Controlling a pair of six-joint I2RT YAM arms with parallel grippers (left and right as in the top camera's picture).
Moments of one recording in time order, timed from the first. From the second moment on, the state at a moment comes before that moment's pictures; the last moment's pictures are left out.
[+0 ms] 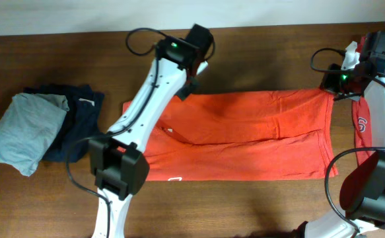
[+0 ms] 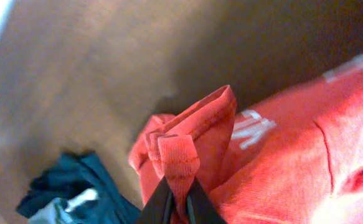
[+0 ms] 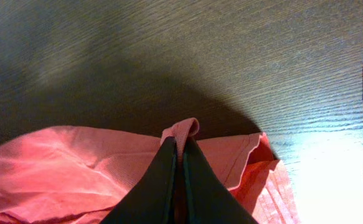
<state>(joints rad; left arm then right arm) -0.51 2.22 2.26 -1.37 -0.34 0.26 -0.34 1.82 1.59 -0.90 -0.22 0.10</state>
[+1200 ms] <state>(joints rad) -0.41 1.81 1.59 -0.94 -0.23 0.06 -0.34 1.77 1.59 -0.92 -0.20 0.10</state>
